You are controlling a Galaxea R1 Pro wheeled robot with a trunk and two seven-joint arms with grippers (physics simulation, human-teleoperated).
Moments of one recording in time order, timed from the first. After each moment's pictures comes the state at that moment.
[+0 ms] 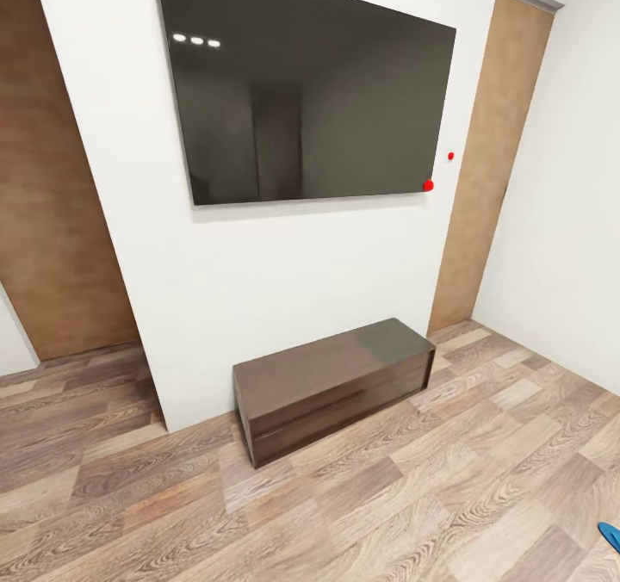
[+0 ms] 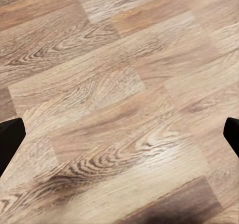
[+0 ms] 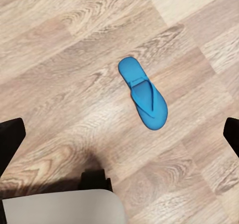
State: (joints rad) left arm -0.01 0.00 0.01 -0.47 0.00 -0.28 0.00; right arm 0.00 -0.04 -0.08 -0.36 -0.01 -0.22 -0.07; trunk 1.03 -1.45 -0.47
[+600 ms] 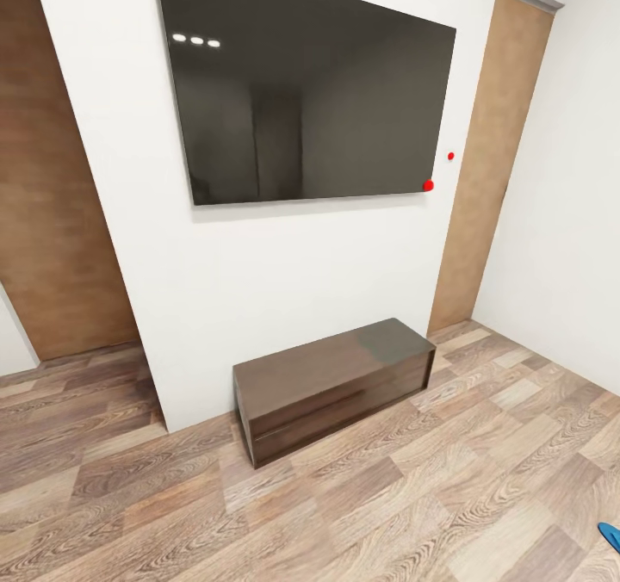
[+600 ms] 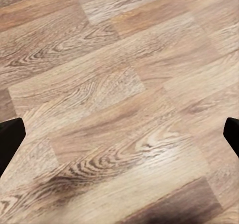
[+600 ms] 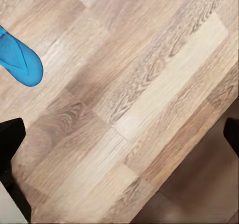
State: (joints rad) left arm -0.01 0.00 0.01 -0.48 0.00 -0.28 0.00; right arm -0.10 -0.46 -0.10 -0.40 -0.25 0.37 0.03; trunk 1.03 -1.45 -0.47
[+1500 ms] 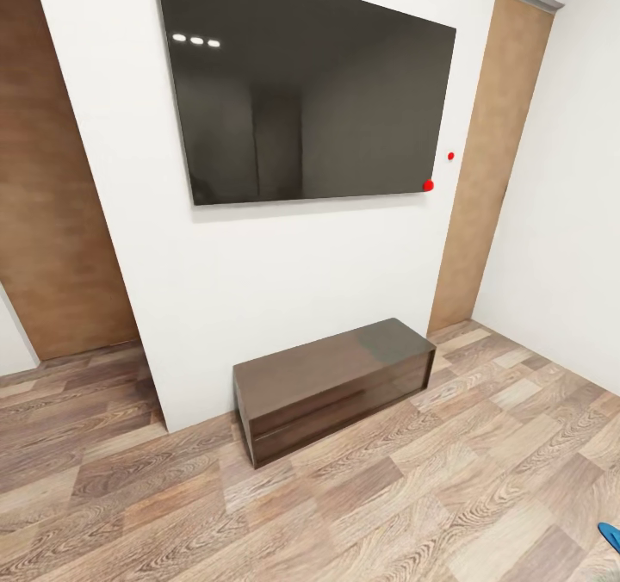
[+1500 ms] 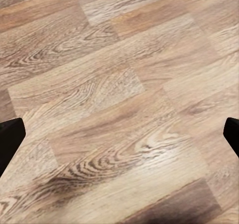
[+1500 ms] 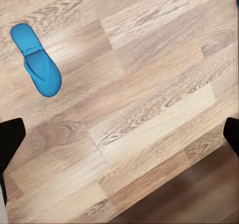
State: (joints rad) left arm -0.01 0.00 0.01 -0.48 0.00 -0.28 0.00; right arm -0.10 -0.46 -0.06 -0.85 0.06 0.73 0.22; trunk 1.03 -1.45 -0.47
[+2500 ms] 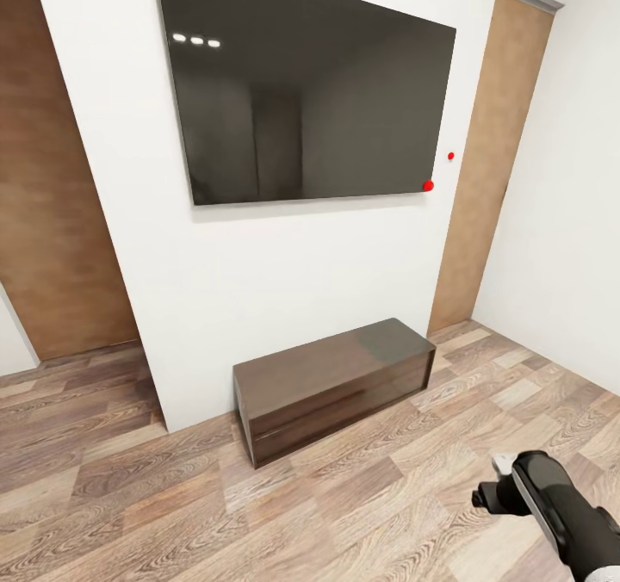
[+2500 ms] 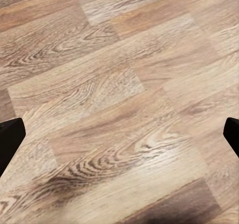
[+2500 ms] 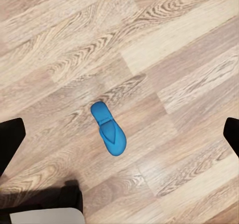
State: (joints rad) left arm -0.01 0.00 0.01 -0.48 0.00 -0.28 0.00; right arm -0.44 -0.30 -0.05 -0.92 0.06 0.99 0.22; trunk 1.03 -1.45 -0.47
